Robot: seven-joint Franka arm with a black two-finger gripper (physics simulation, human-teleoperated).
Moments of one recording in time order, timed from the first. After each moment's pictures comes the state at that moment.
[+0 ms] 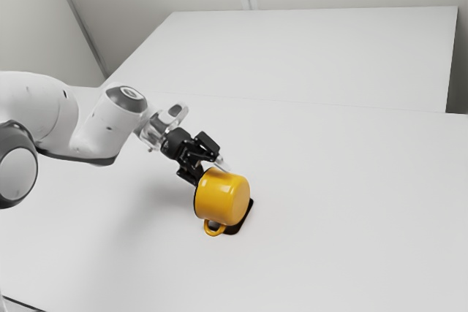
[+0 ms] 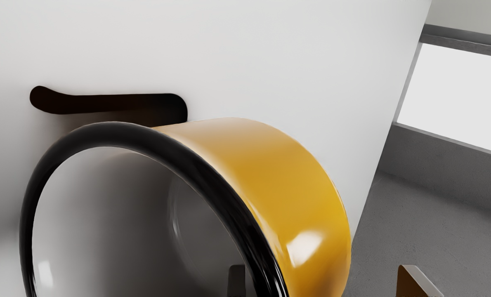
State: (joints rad) arm -0.39 0.24 0.49 -2.08 -1.06 1.69 0.51
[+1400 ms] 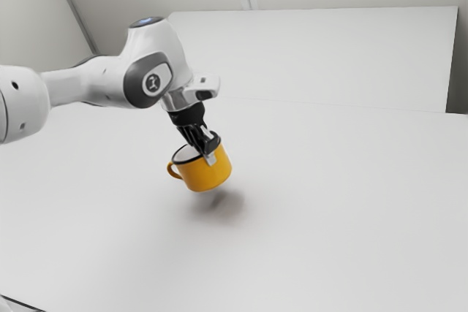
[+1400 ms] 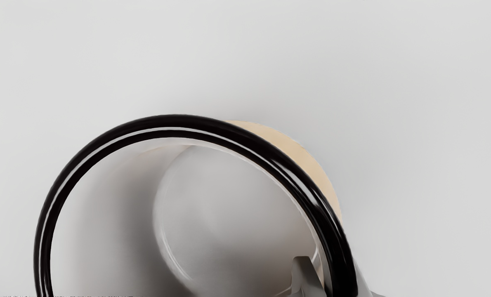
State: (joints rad) arm -0.51 -0.03 0.30 -2.07 -0.09 2.03 0.29
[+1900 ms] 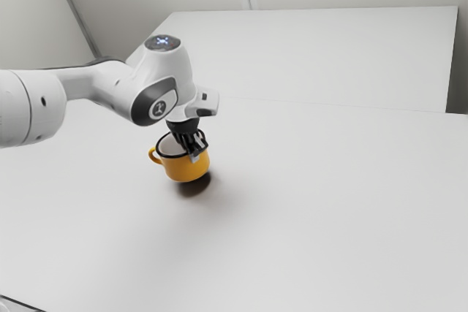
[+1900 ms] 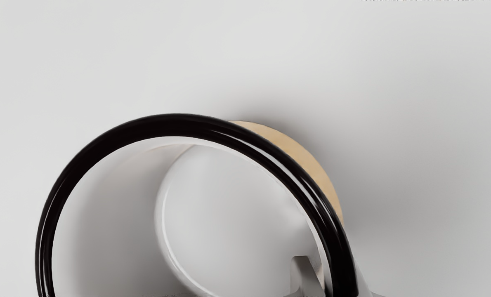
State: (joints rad) arm -0.45 0.05 0.29 -2.11 0.19 2.19 0.18
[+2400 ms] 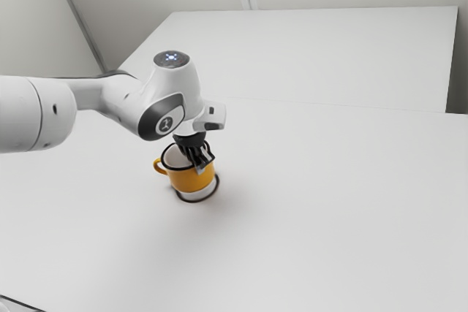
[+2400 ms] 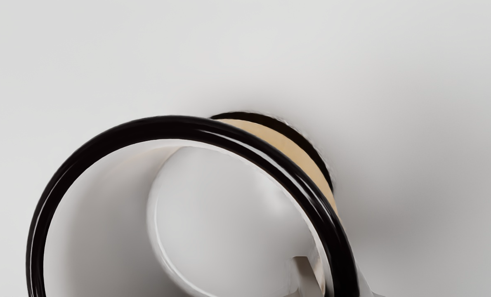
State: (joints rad) arm -0.45 0.07 0.27 -2.16 0.20 2.25 0.12
